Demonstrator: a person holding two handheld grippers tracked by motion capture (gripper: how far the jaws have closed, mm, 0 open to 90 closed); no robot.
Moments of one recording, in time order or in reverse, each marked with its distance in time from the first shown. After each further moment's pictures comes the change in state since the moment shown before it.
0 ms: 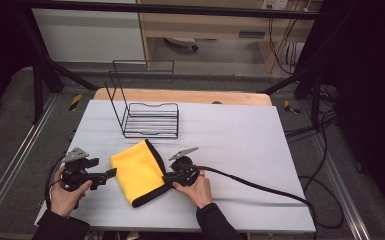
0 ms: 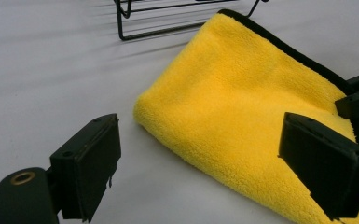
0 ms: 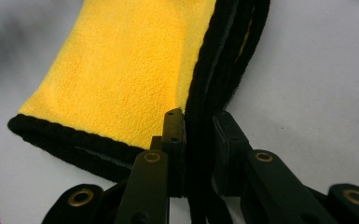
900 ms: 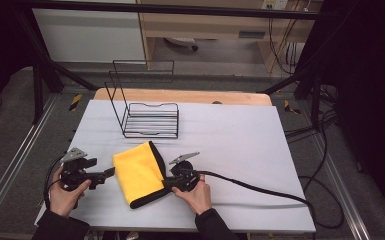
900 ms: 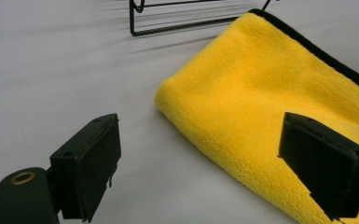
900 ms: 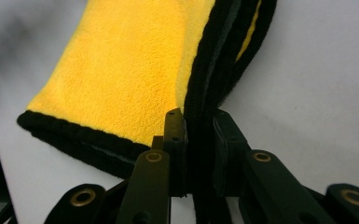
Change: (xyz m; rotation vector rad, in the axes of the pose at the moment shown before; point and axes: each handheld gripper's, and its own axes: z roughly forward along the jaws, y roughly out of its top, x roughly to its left) left arm 0.006 -0.003 0.001 0.000 0.020 -0.021; right arm 0.015 -0.011 -0.006 0.000 -0.022 0.063
